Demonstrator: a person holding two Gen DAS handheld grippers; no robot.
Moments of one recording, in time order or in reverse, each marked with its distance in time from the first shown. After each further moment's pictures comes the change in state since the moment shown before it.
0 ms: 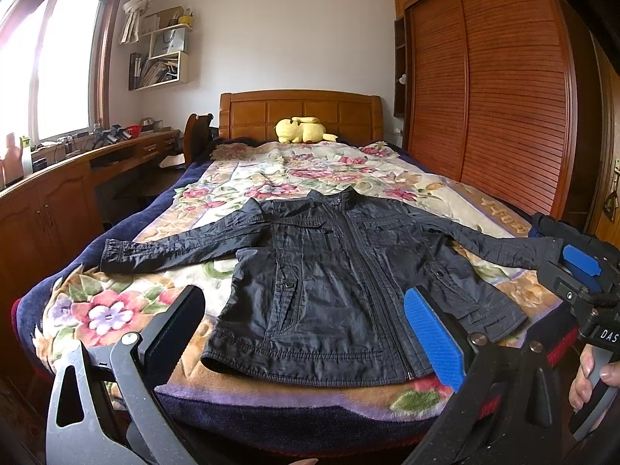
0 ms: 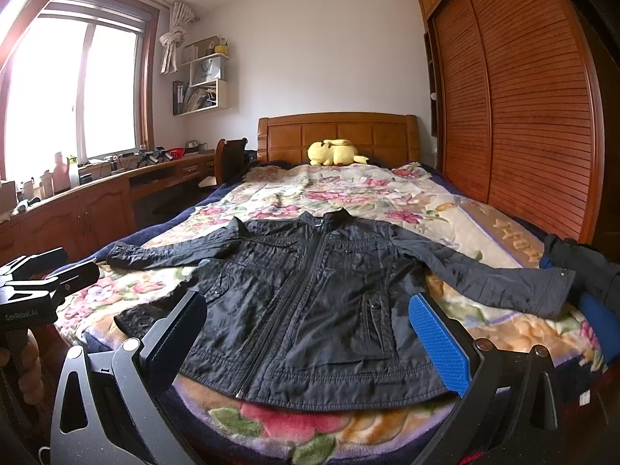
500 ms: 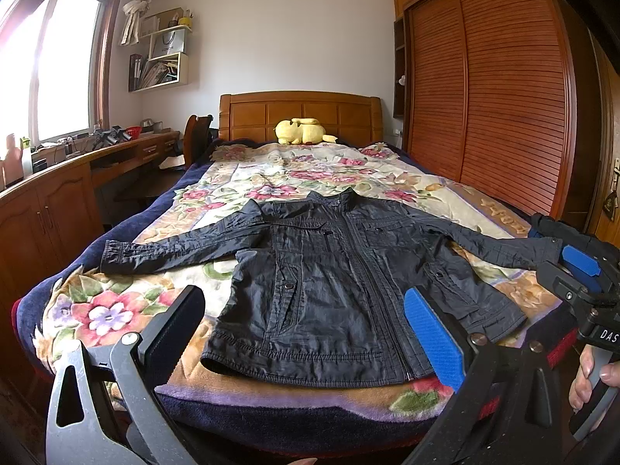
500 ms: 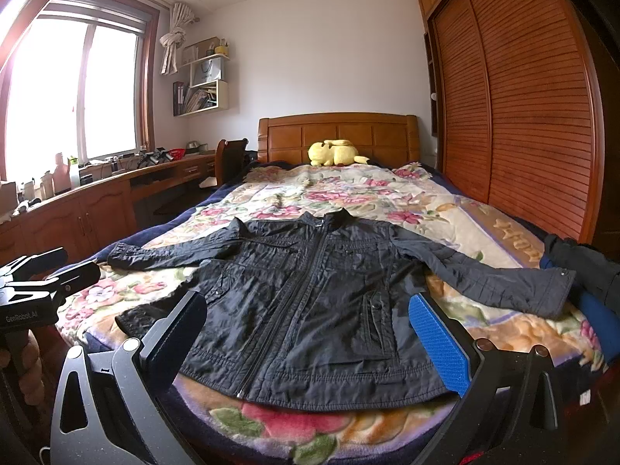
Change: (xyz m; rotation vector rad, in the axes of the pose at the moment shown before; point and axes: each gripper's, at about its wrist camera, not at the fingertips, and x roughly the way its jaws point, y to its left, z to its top) left arm -0.002 -0.001 0.001 -0.001 -0.002 0.000; right arm -0.001 0.000 0.000 0.002 0.000 0.002
